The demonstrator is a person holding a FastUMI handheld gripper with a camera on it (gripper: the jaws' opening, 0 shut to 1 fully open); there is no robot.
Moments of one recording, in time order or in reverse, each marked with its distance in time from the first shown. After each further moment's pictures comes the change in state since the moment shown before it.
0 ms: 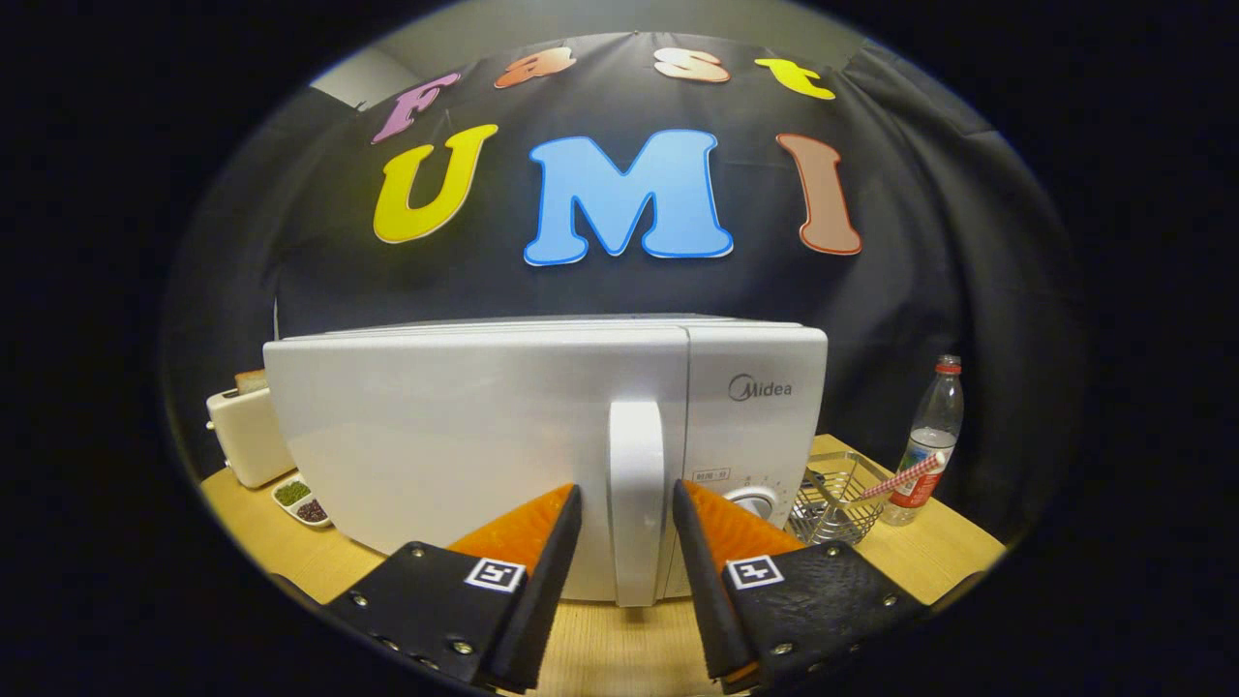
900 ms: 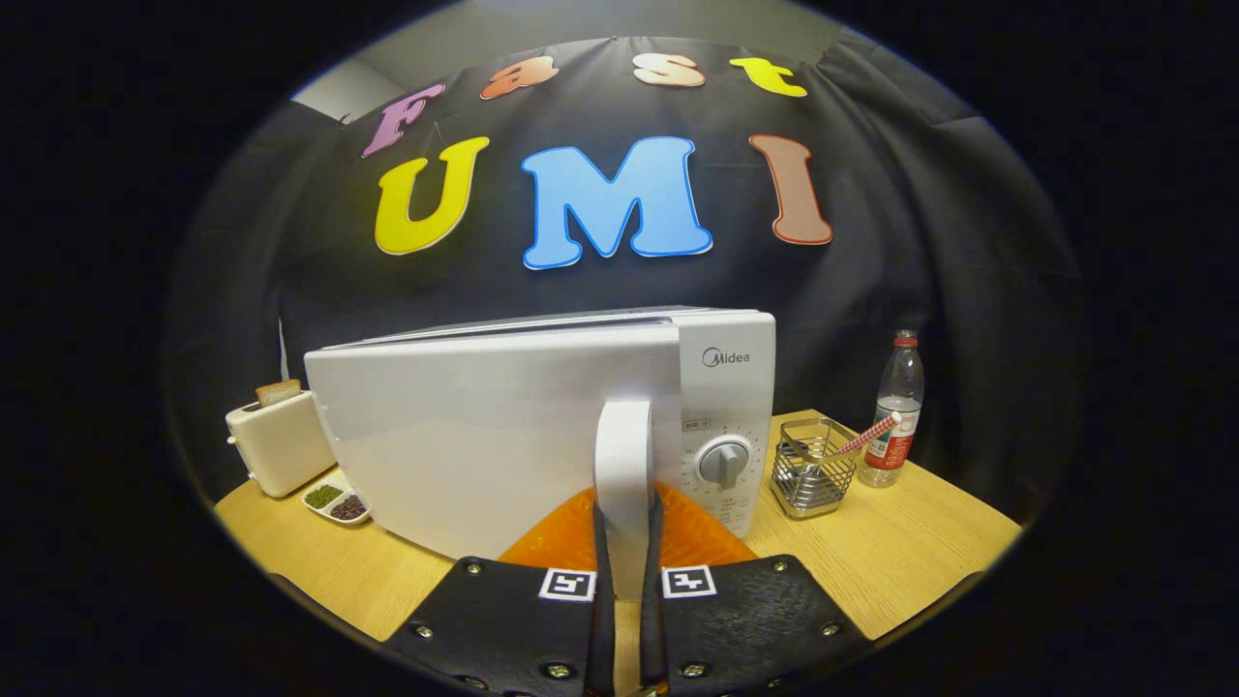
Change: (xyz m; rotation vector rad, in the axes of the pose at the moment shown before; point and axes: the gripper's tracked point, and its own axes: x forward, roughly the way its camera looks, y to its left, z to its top) arm -0.073 0.015 -0.011 0.083 0.031 0.014
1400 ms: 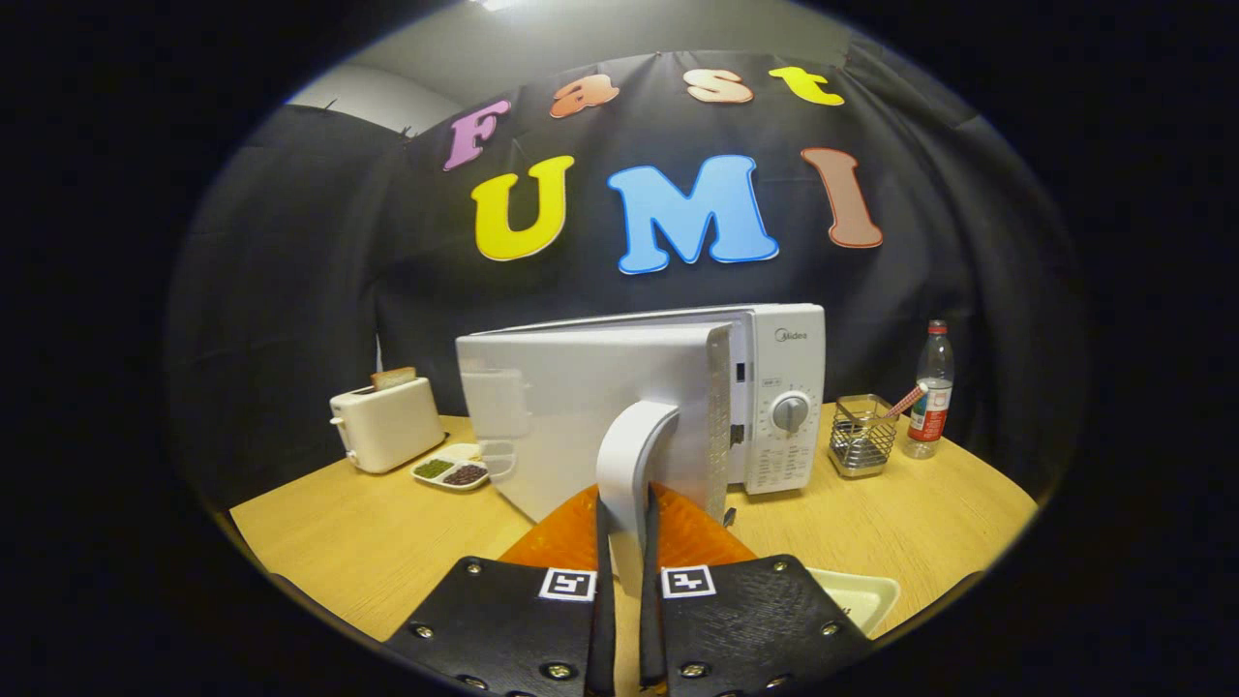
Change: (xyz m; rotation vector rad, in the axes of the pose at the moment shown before) arm -0.110 0.073 -0.024 -0.016 -0.027 0.249
